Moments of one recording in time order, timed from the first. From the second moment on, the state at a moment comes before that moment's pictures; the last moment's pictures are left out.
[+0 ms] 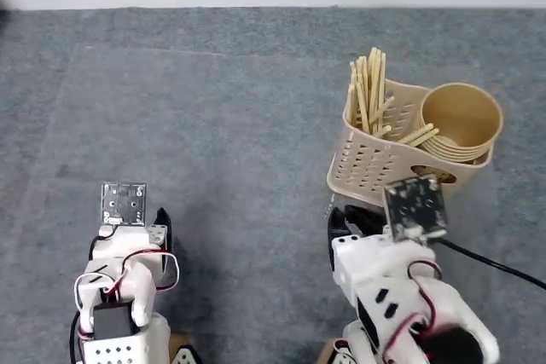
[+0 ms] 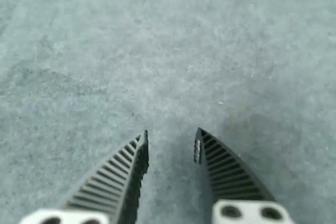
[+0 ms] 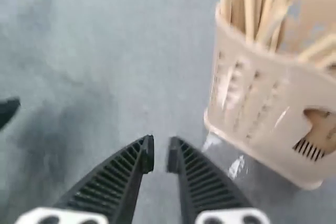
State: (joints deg) left arm -11.3 -103.0 97.0 60.4 -3.9; right arm -21.5 -86.9 45.2 83.6 -6.1
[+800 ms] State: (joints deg) left arm -11.3 -103.0 97.0 71.2 -3.5; right arm -28.4 -67.8 17.1 94.3 -6.5
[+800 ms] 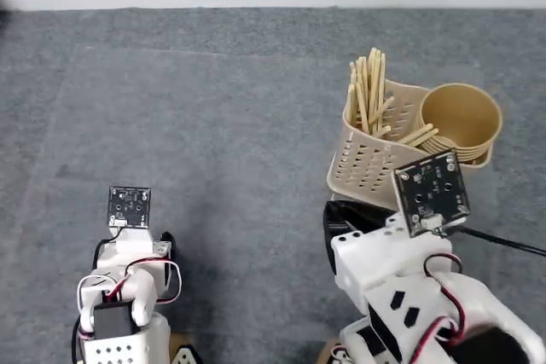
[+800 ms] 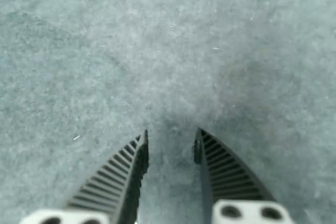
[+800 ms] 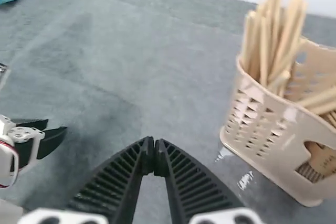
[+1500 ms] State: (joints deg) left arm -11.3 -103.0 97.0 71.2 -3.5; right arm -29.7 -35.9 9.8 94.7 -3.1
